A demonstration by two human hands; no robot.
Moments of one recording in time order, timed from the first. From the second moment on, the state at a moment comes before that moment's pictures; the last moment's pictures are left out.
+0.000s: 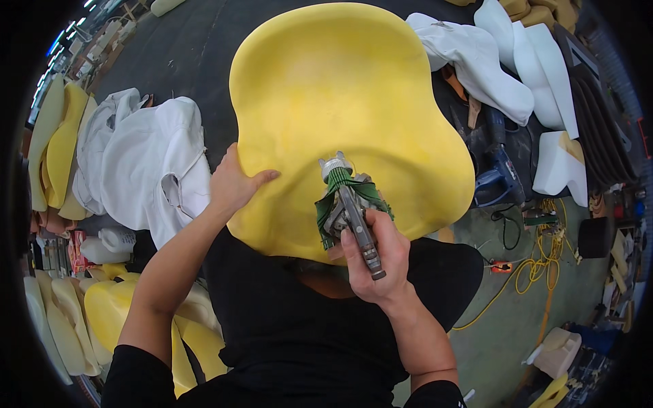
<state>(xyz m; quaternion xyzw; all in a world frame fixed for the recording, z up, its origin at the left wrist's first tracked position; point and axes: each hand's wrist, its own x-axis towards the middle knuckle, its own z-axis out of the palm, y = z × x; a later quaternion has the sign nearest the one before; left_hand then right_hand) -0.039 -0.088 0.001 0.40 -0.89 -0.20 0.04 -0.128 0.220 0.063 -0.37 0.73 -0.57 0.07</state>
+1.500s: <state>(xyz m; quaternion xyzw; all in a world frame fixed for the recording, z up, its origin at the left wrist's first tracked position) -0.032 -0.084 -0.004 0.39 -0.89 -0.21 0.08 -0.121 0.233 0.064 -0.38 0.76 -0.52 0.05</state>
